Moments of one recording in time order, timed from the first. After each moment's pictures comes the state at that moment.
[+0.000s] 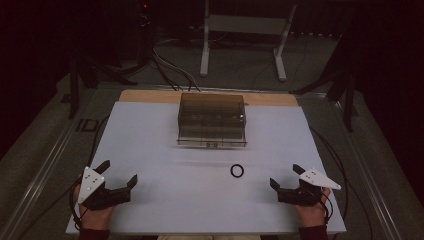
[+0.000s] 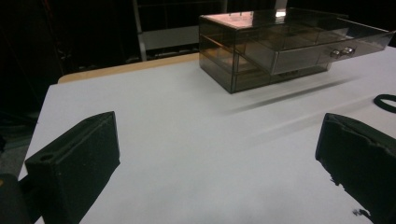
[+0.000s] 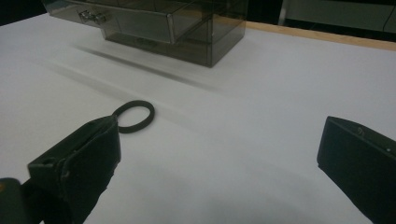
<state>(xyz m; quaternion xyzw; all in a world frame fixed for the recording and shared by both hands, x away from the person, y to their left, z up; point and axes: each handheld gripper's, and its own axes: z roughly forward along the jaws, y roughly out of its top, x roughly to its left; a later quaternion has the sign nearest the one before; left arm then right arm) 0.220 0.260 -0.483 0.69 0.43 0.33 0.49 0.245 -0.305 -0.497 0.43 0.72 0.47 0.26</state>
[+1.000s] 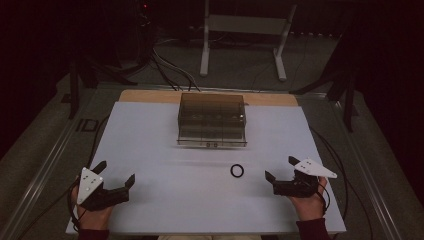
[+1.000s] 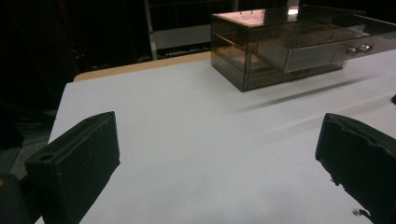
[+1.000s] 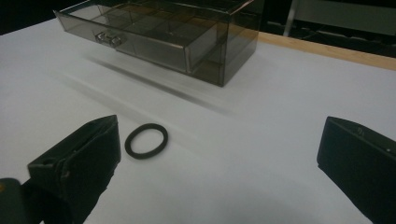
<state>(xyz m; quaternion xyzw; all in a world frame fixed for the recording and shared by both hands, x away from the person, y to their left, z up) 0.219 0.262 -0.484 0.68 0.44 0.34 0.48 0.259 -0.286 -0.466 0.42 0.74 0.46 0.25</state>
